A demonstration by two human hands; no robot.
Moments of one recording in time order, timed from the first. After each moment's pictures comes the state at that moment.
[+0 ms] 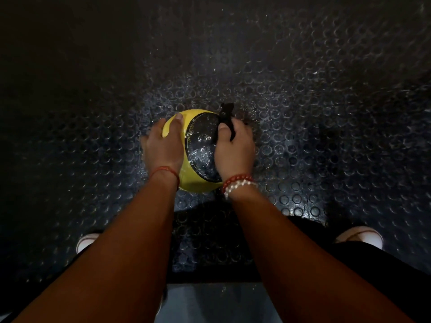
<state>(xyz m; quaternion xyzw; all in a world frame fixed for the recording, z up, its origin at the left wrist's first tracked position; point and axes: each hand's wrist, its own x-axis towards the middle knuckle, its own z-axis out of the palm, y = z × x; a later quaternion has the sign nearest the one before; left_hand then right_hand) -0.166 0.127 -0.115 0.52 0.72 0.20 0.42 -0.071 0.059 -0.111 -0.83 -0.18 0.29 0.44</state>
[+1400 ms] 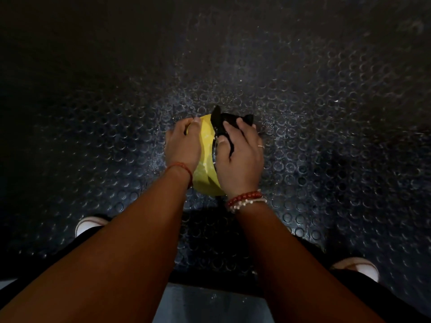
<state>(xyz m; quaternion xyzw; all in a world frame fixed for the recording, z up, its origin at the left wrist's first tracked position) -0.168 0.129 -0.107 0.51 0.70 0.19 0.46 -0.093 0.056 -0.102 -0.82 -0.40 0.15 0.39</state>
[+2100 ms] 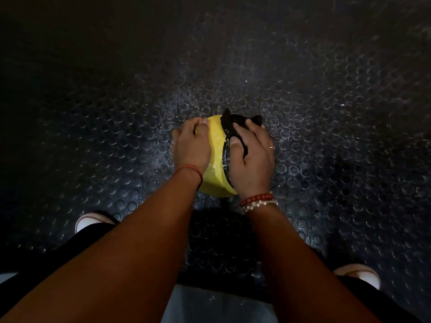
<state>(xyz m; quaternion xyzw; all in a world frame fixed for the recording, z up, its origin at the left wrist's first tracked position) -0.161 0.121 -0.105 0.51 0.70 0.20 0.45 -0.075 0.052 -0.111 -0.78 -0.41 0.15 0.44</state>
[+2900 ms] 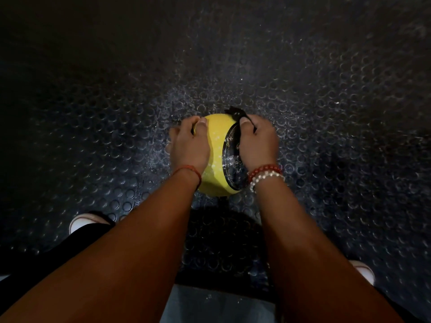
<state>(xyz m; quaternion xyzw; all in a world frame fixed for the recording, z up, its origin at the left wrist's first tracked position) -0.156 0.116 -0.106 0.51 0.70 0.21 0.46 -0.040 0.080 -0.108 -0.83 -0.30 0.28 0.38</state>
